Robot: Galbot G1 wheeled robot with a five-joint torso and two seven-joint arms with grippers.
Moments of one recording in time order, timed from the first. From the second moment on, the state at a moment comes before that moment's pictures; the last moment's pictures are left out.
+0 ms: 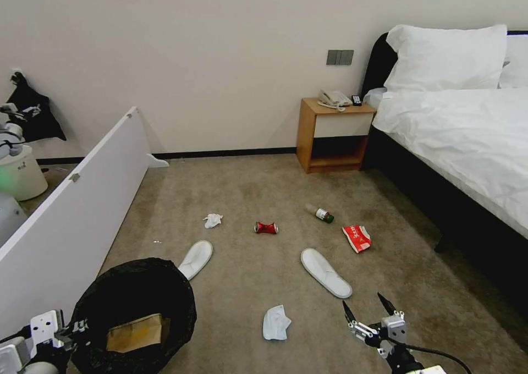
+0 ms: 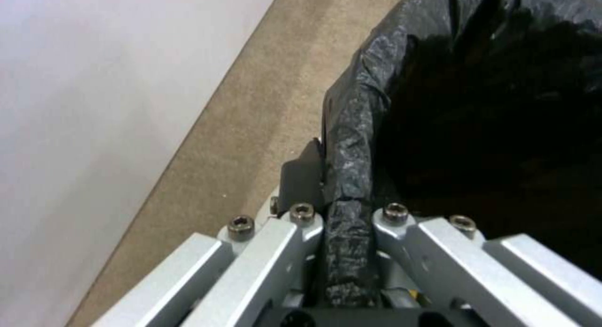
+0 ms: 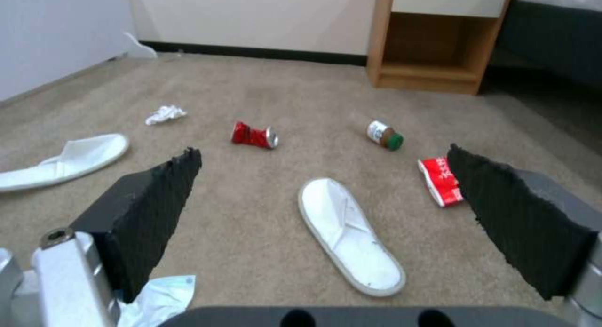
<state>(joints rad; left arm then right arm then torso) 1.73 -1.31 -0.99 -2.28 -0.71 0.65 -0.29 -1.65 1.31 0.61 1.90 0.20 0.15 -0.18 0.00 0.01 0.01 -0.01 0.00</state>
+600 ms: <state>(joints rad) 1.74 -1.32 -0.99 -2.30 -0.71 0.65 -0.29 -1.65 1.31 0.60 1.88 0.21 0.15 -0.19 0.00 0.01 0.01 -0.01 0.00</state>
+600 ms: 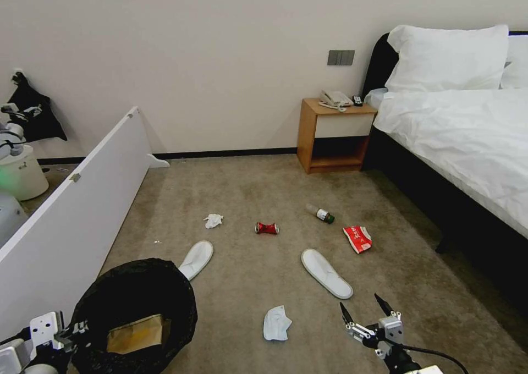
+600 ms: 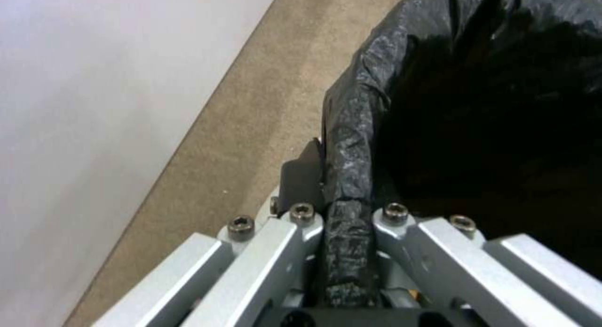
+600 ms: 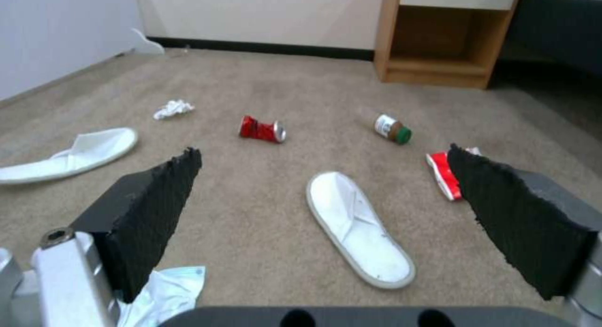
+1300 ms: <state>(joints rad) 1.74 -1.32 -0.99 -2.30 -0.71 0.65 -0.29 -1.66 1.31 0.60 1.88 0.21 0.15 -0.19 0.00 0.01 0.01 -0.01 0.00</state>
